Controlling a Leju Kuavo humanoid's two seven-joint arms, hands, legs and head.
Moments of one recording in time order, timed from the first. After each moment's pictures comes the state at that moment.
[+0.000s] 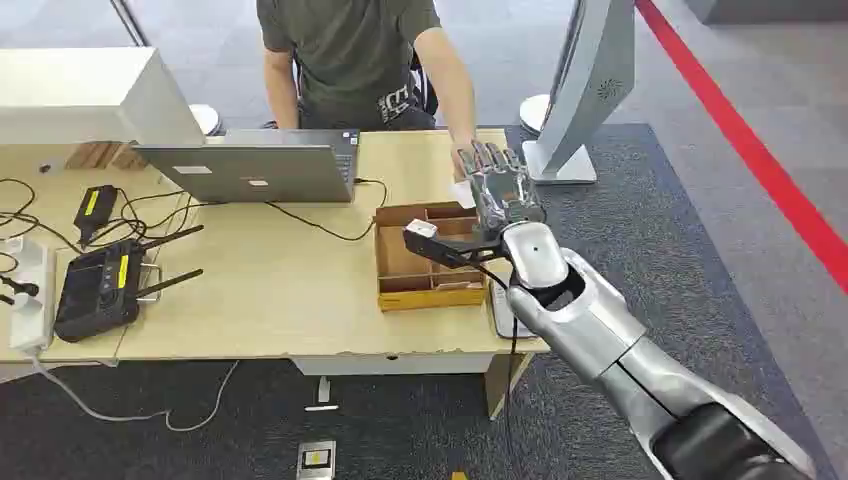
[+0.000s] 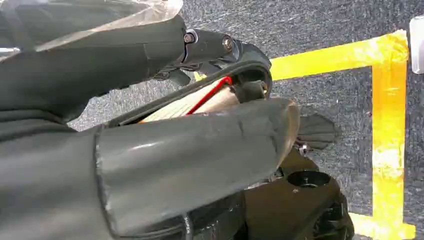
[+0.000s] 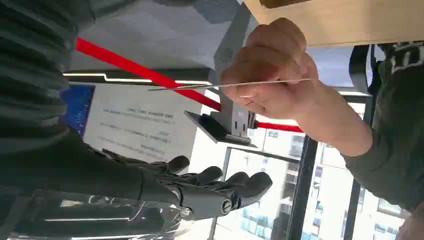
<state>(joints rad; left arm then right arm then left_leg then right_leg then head) -0.12 0.10 -1.22 -0.24 1.08 0.14 -0.14 -0.76 -0.20 0.76 -1.14 1.17 0.00 0.51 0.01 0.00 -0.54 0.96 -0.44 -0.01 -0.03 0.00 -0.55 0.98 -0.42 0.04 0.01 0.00</state>
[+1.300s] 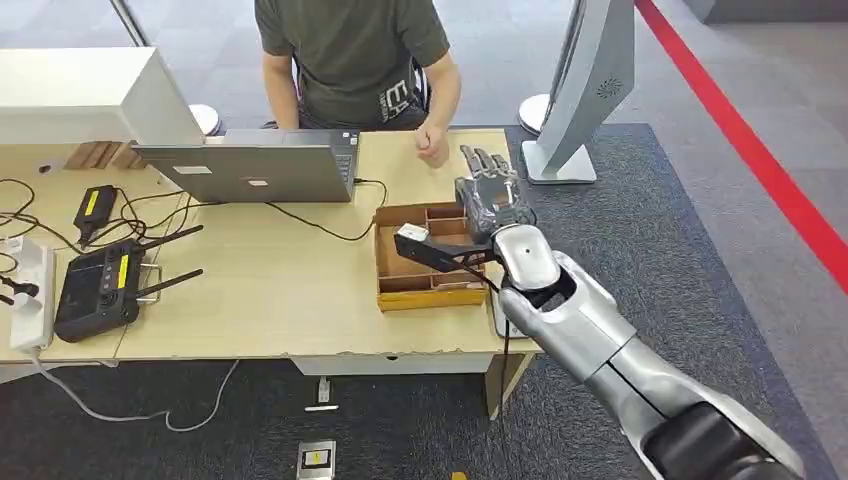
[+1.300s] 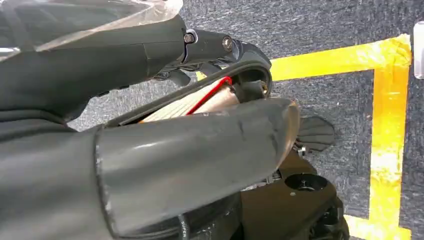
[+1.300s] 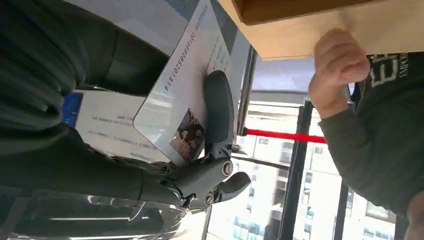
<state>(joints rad) -0.12 0.10 -1.21 -0.24 1.09 0.16 -0.14 -0.76 -0.17 0.76 -1.11 1.14 -0.01 0.48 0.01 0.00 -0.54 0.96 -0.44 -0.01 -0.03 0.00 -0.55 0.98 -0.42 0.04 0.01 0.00</state>
